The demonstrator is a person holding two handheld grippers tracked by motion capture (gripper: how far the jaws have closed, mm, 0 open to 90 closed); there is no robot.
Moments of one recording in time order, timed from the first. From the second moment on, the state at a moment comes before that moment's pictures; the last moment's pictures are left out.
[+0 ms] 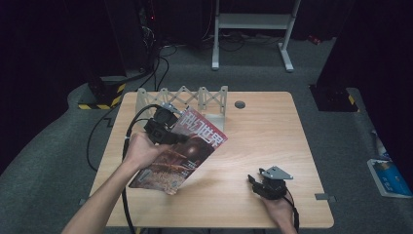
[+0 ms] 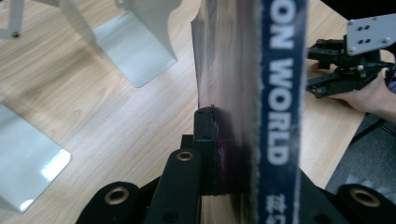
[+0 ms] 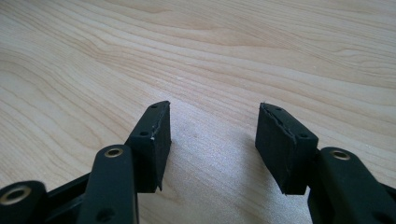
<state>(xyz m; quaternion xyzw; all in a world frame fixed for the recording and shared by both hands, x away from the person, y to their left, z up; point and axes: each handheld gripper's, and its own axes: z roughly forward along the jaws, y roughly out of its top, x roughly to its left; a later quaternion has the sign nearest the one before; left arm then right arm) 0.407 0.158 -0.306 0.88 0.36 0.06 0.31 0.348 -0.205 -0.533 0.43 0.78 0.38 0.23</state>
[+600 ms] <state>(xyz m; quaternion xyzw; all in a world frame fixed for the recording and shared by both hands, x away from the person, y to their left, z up) 0.430 0.179 -0.299 0.87 0.40 0.06 0.28 0.348 -0.205 -0.533 0.43 0.79 0.38 0.23</state>
